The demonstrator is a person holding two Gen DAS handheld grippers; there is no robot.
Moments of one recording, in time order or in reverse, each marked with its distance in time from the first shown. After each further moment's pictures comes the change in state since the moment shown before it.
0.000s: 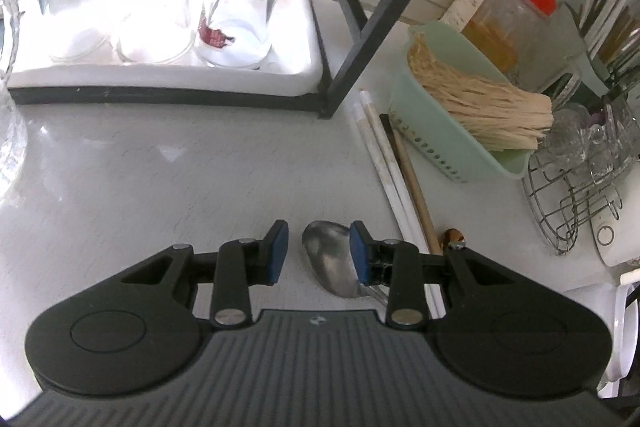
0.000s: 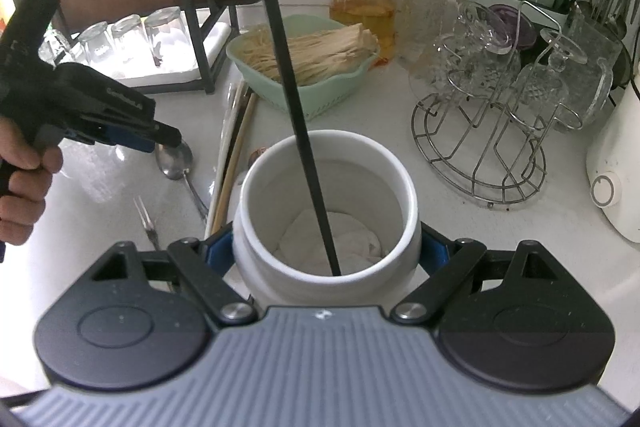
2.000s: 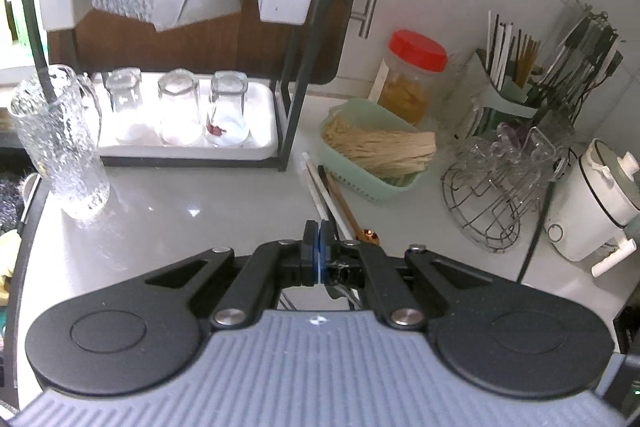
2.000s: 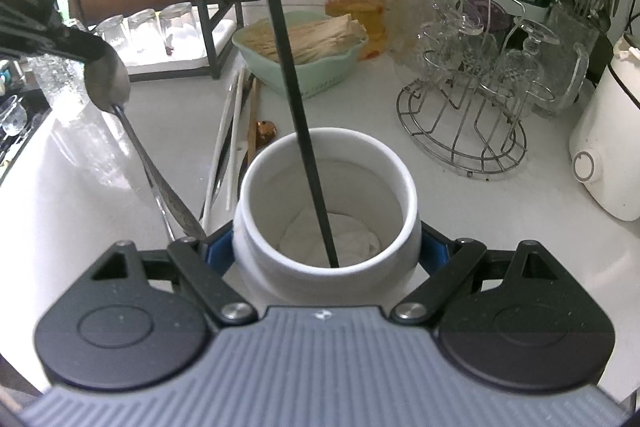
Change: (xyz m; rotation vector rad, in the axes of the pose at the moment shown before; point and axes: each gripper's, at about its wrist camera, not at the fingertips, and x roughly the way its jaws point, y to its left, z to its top) left arm -0.159 -0.076 -0.054 0.100 -0.242 0.068; right arm -0.028 -0.013 -0.037 -0.020 -0.042 0.019
